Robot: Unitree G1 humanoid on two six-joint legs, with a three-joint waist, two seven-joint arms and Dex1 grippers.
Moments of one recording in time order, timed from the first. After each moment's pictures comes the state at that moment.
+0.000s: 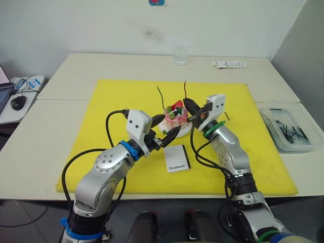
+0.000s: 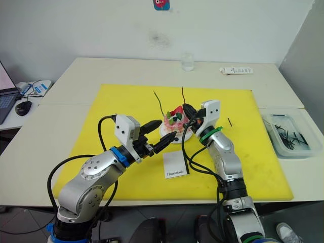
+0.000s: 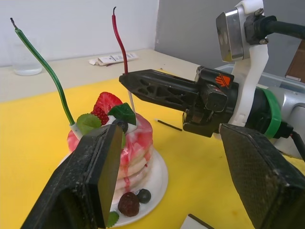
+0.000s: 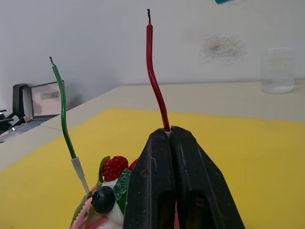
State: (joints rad) left arm -0.23 0.33 -0.07 -0.55 -0.45 0.60 -0.40; right arm -0.54 -0.03 0.00 0.19 0.29 0.14 0.43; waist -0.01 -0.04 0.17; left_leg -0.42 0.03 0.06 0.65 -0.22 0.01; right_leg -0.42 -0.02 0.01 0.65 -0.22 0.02
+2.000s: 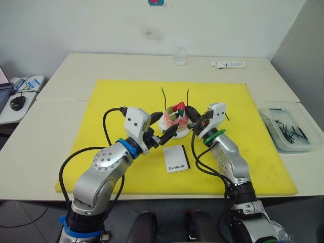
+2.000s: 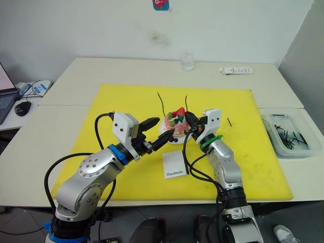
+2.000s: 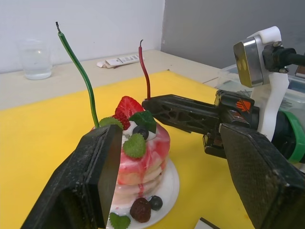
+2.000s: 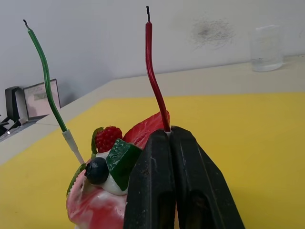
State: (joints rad) left arm -0.24 0.35 -0.07 -0.55 -0.44 0.60 -0.38; right arm -0.45 0.01 0.01 0.13 0.30 0.16 0.41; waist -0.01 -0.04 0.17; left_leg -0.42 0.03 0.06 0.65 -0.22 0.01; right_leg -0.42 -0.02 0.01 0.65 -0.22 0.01
